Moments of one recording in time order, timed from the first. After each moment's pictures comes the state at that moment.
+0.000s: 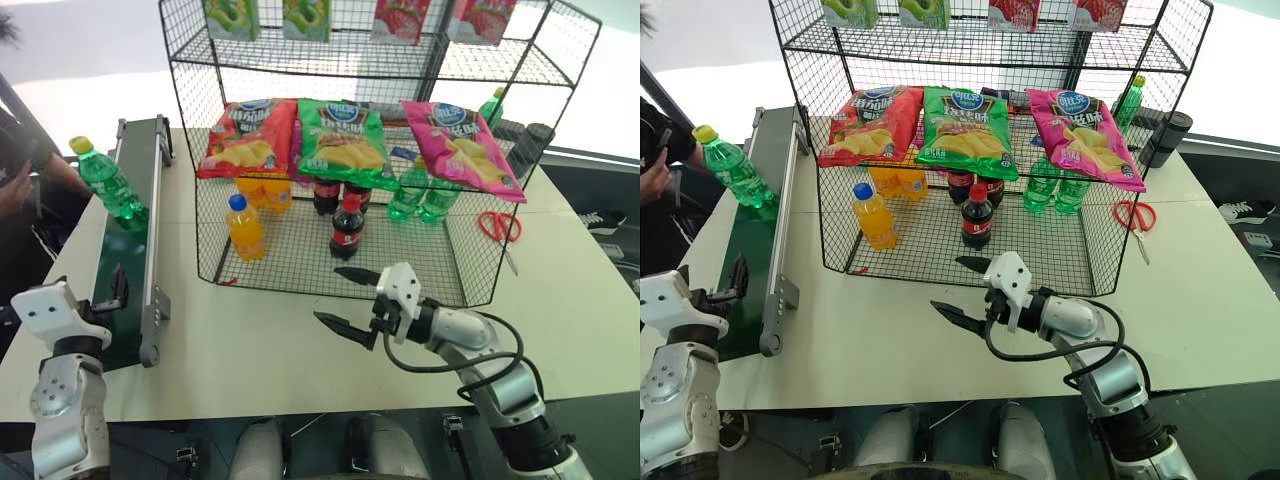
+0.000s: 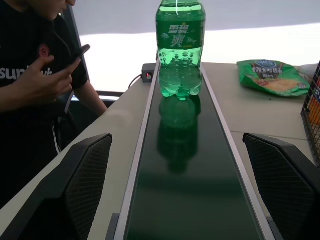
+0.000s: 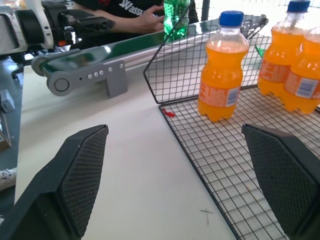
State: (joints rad) left arm 0.12 0.31 0.53 -0.13 -0.35 0.05 -0.16; right arm -0.12 -0.41 0.22 -0.32 0.32 0.24 0.80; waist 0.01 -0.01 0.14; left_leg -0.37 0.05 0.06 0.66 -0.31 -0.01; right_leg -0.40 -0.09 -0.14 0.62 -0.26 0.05
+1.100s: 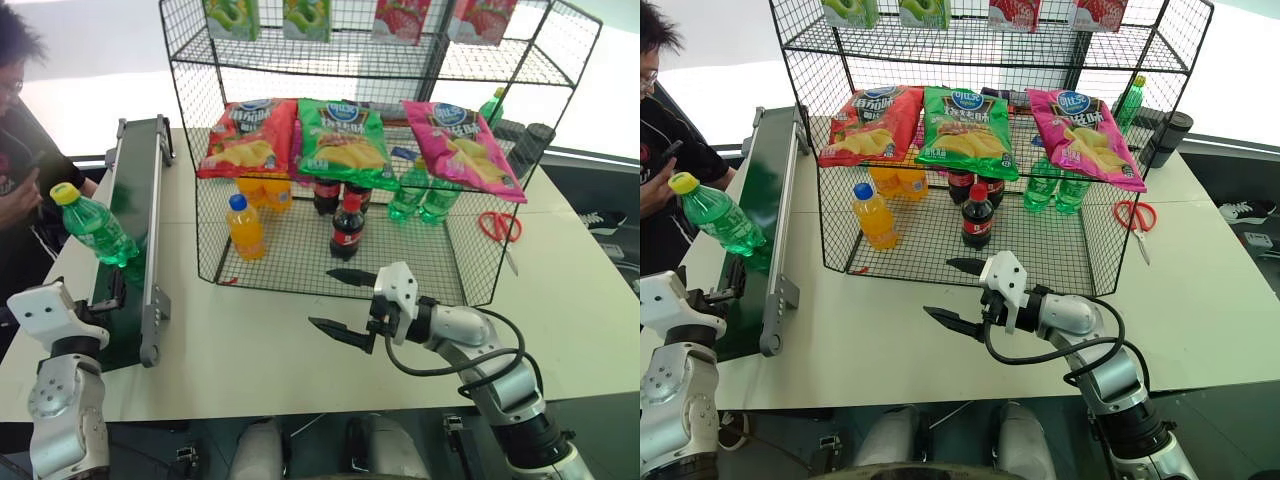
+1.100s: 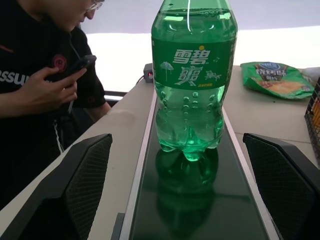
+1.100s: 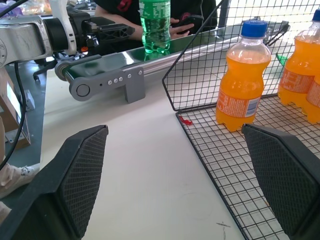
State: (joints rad) left arm 0.12 0.31 0.54 -0.13 -0.36 0.06 -0.15; right arm -0.13 -0.41 0.23 -0.34 0.34 0.28 0.84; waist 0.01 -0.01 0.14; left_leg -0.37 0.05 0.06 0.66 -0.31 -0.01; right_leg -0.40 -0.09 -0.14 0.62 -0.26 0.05
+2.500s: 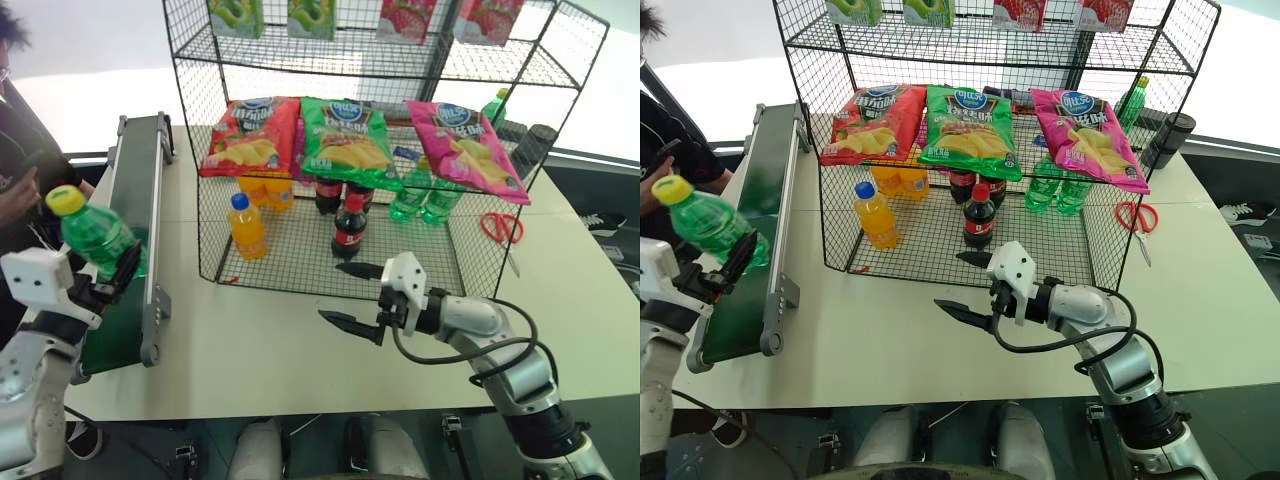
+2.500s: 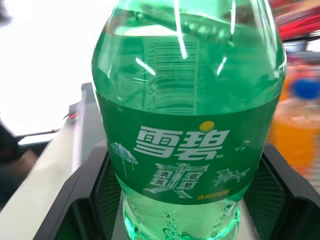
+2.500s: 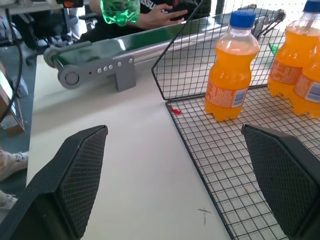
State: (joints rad) left arm 0.17 0.60 0.49 -0.37 -0.58 0.23 -0.53; right arm -0.19 -0.48 0.17 -0.38 0.40 0.39 0.85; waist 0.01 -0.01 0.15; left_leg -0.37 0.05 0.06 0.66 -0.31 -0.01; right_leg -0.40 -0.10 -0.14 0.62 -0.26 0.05
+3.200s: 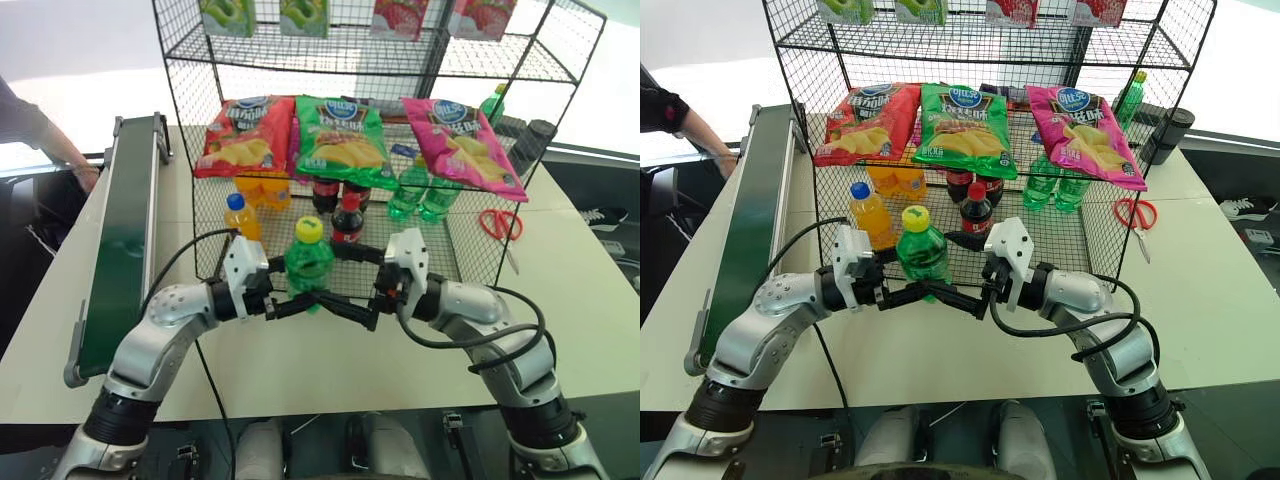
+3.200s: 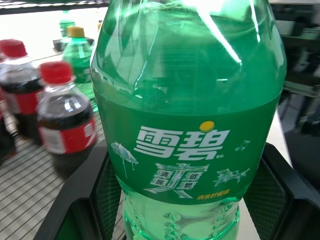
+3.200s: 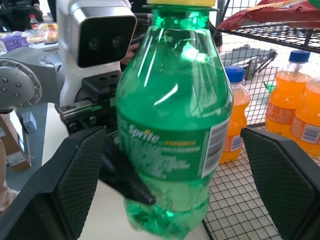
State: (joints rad) left arm -0.23 0.50 -0.14 -0.27 -0.49 0.30 -0.91; right arm -0.24 -0.42 0.16 -0.45 0.50 0.48 0.76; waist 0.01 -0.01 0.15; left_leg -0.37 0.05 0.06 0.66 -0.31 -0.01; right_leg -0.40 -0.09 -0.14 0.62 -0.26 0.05
